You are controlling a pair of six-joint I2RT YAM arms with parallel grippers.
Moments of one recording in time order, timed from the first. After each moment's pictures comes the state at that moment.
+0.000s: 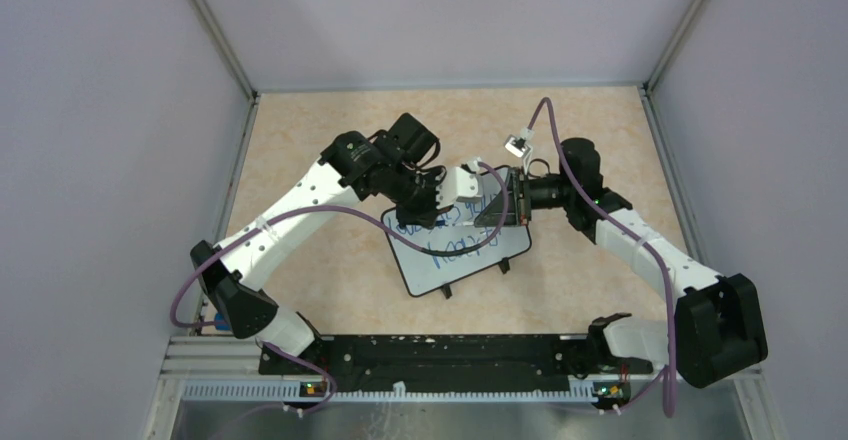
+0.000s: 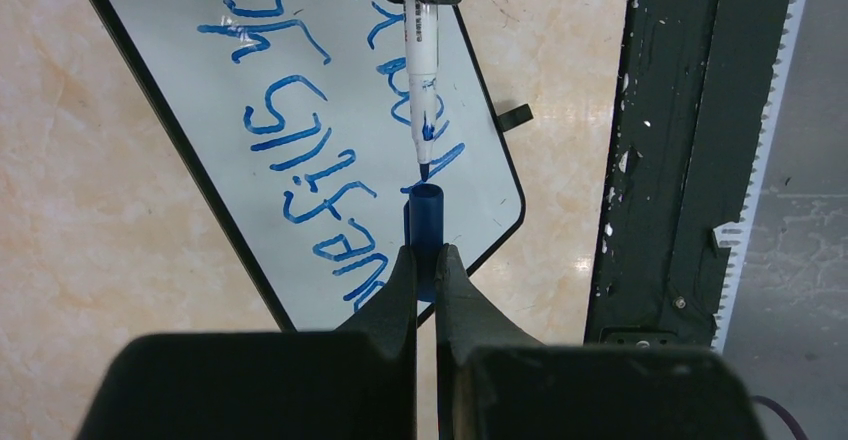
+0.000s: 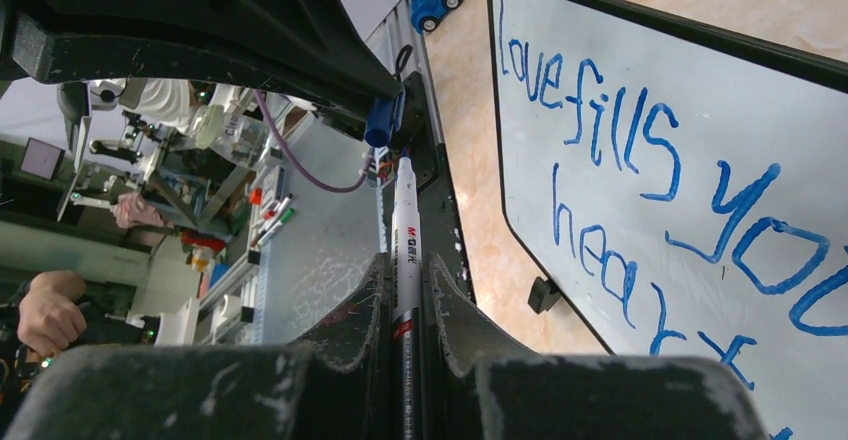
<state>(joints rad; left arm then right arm) -0.81 1.53 1.68 -1.22 0.39 0.63 0.37 1.22 0.79 0.04 -1.17 0.45</state>
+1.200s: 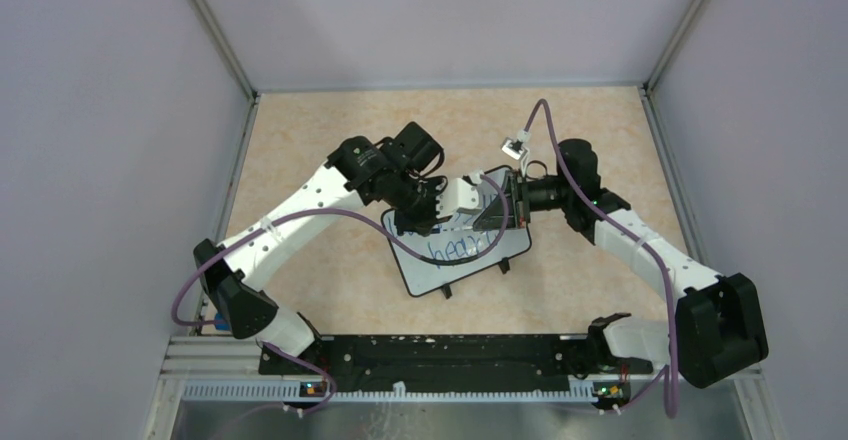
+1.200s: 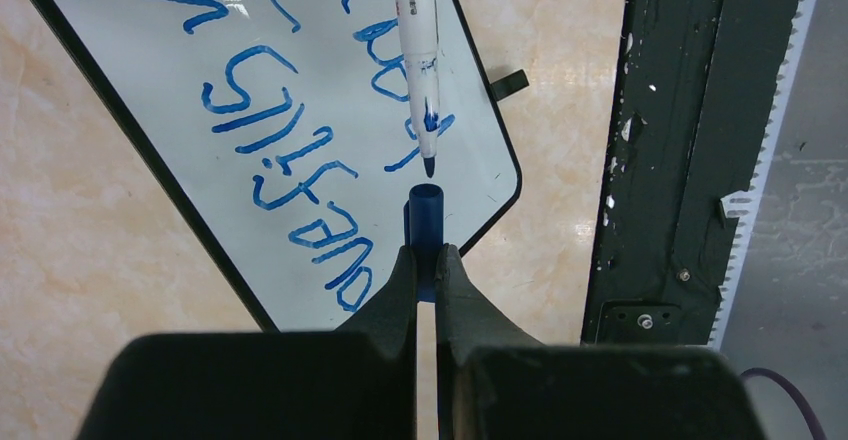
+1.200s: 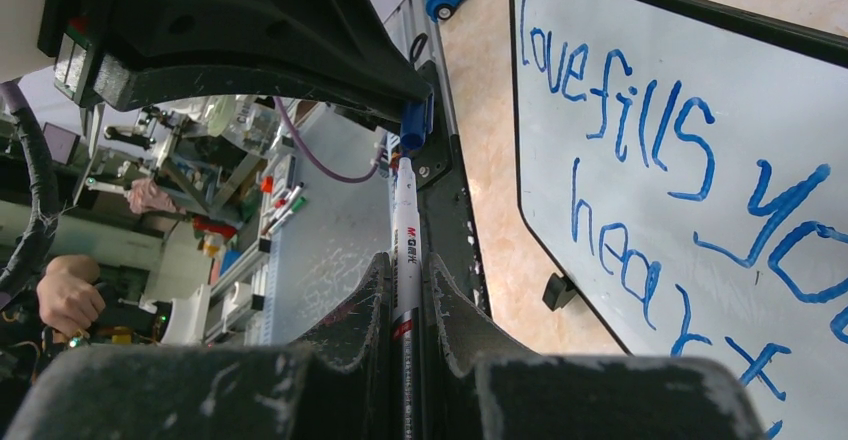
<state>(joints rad) -0.84 1.53 1.65 -1.25 0.34 0.66 0.38 1.22 0.79 0.03 -1.19 0.46</state>
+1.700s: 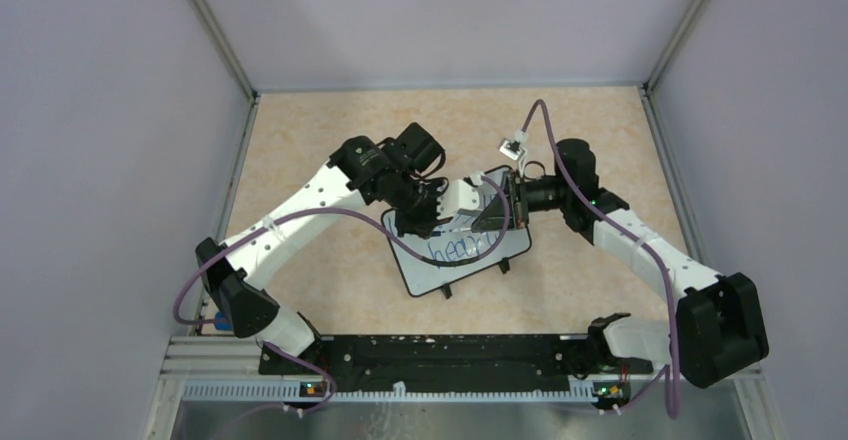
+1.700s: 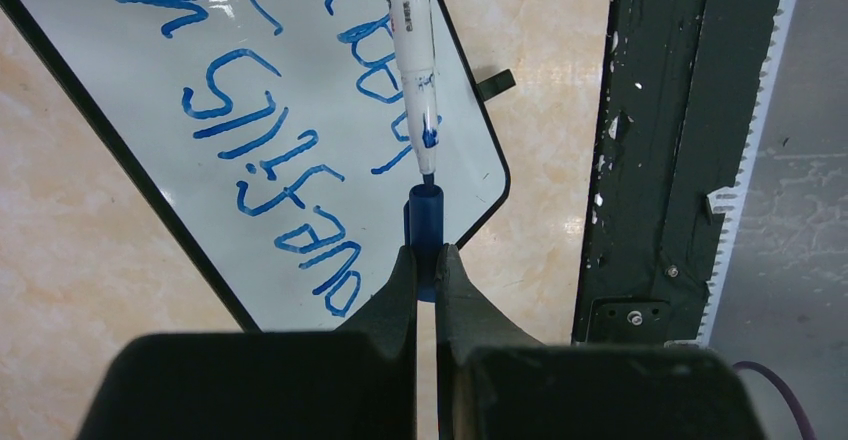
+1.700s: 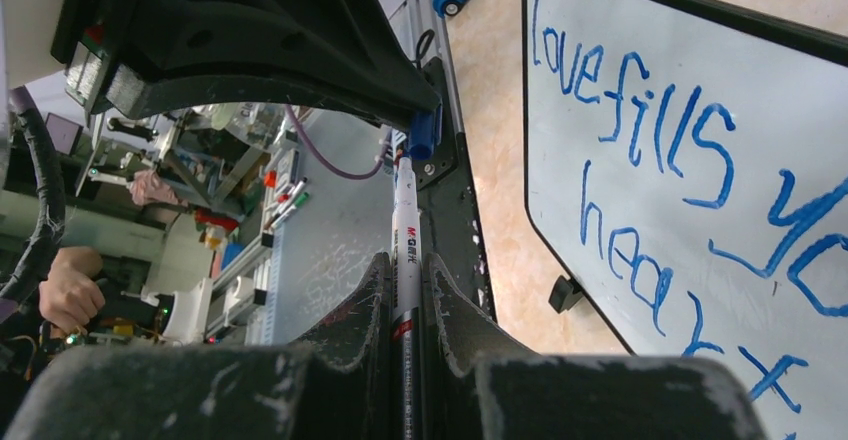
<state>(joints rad) -0.84 1.54 1.65 -1.26 0.36 0.66 0.40 1.22 0.80 0.03 -1.20 0.46</state>
